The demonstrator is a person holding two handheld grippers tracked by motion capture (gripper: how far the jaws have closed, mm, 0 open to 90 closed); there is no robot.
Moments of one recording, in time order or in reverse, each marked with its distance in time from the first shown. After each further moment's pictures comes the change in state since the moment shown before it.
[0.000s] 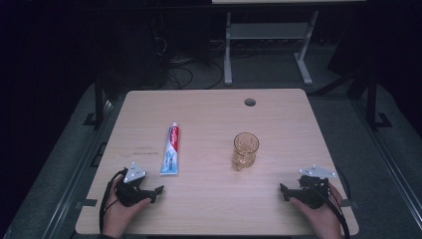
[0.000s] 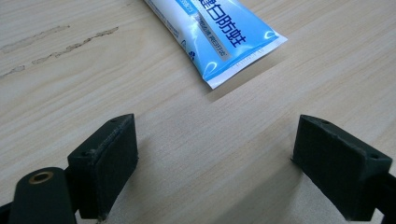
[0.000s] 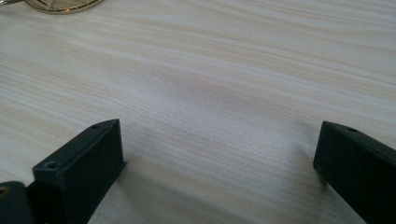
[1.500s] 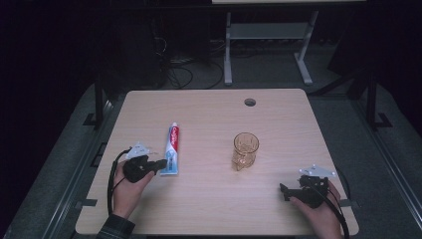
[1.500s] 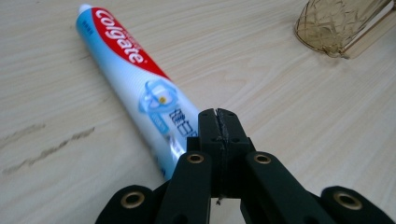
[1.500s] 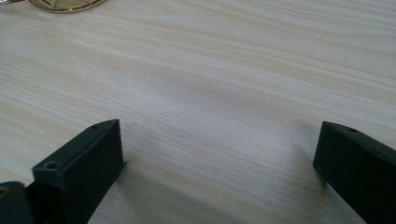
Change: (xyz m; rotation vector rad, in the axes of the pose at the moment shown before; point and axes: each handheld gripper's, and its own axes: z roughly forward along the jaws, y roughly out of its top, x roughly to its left) left arm 0.004 0.068 0.006 -0.081 -0.130 -0.064; right arm -0.001 0.001 0.001 -0.002 0.011 -0.013
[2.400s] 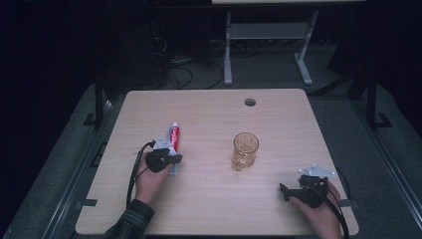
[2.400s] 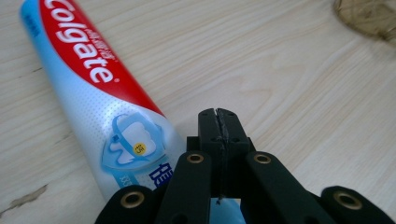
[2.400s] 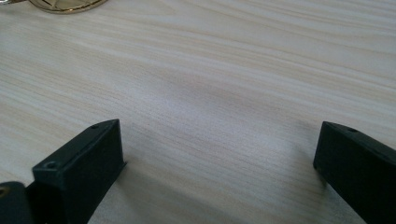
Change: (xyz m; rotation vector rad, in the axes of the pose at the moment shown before) left arm -0.002 0.010 0.060 0.099 0.050 0.051; right arm 0.000 0.001 0.001 0.000 0.001 -0.002
